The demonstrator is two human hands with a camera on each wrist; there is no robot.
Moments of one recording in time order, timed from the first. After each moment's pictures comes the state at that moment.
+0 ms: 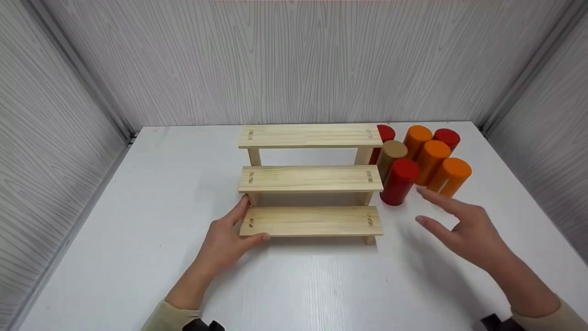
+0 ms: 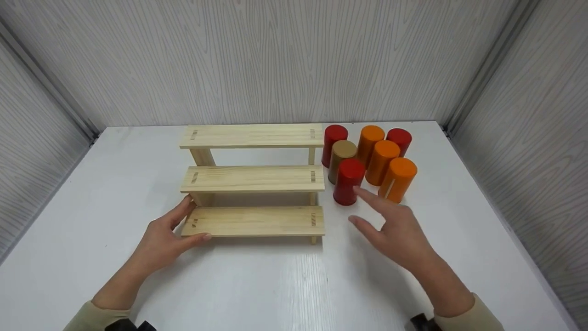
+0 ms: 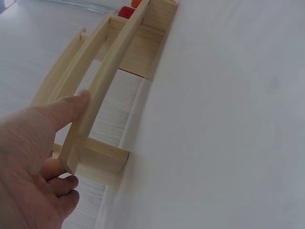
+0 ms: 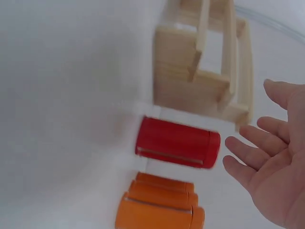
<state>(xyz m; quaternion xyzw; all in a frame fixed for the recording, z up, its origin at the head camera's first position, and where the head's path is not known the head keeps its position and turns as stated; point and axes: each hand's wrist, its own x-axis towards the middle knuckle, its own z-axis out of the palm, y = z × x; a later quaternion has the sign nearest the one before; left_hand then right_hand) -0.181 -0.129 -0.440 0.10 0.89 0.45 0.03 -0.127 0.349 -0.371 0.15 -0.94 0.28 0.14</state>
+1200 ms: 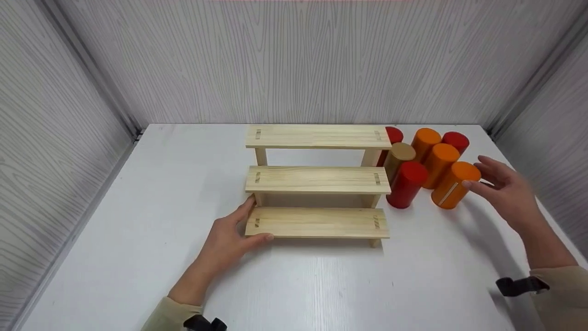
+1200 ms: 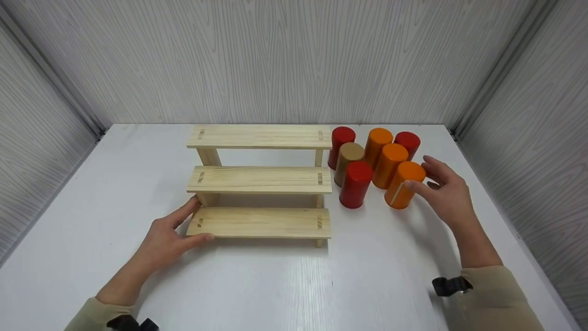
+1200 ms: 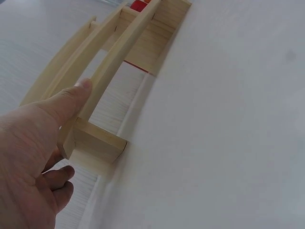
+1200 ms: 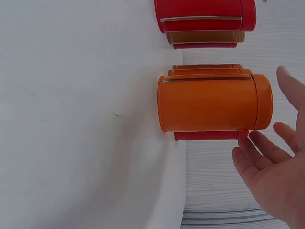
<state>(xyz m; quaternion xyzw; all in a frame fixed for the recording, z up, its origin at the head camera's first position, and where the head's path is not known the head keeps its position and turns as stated) -0.185 -0.141 -0.450 0.13 0.88 0.45 0.00 -0.208 0.460 -0.387 -0.05 -0.90 0.43 0.05</state>
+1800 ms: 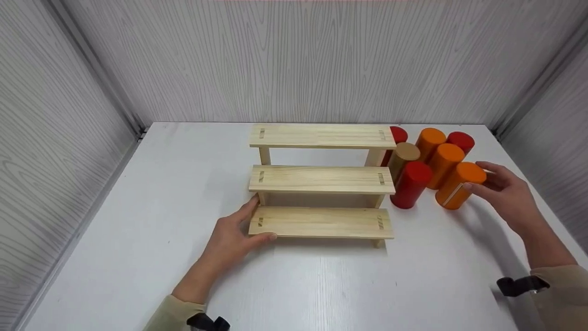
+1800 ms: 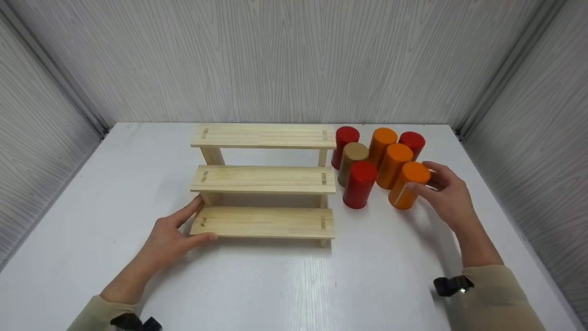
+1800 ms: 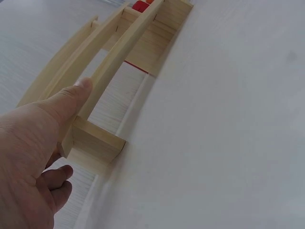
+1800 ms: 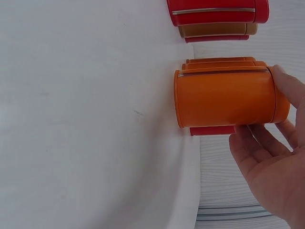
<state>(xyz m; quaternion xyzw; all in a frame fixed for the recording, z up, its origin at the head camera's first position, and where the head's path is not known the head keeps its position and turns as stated) -0.186 -0.141 -0.453 0.13 0.88 0.45 0.00 -0.215 0.462 -0.399 -0.07 -0.89 0.45 0.02</state>
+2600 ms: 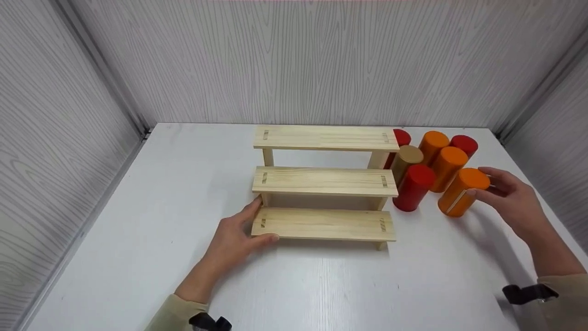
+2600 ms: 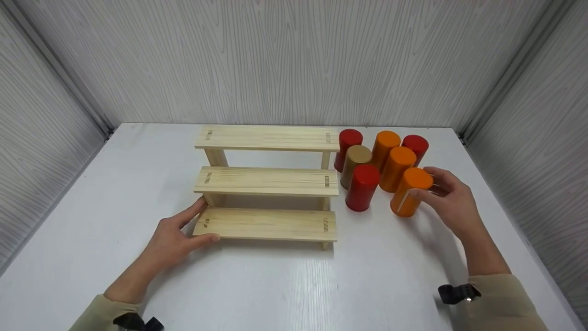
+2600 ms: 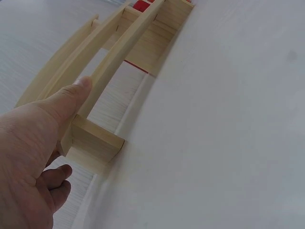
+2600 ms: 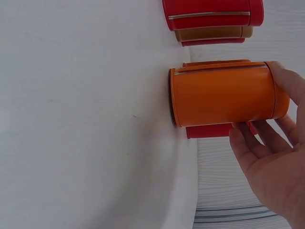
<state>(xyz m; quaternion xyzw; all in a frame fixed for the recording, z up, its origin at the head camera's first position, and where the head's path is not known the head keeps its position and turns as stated) -0.187 -0.141 -0.454 0.13 0.88 0.45 0.00 -0.208 0.460 -0.395 -0.06 -0.89 0.45 0.02</state>
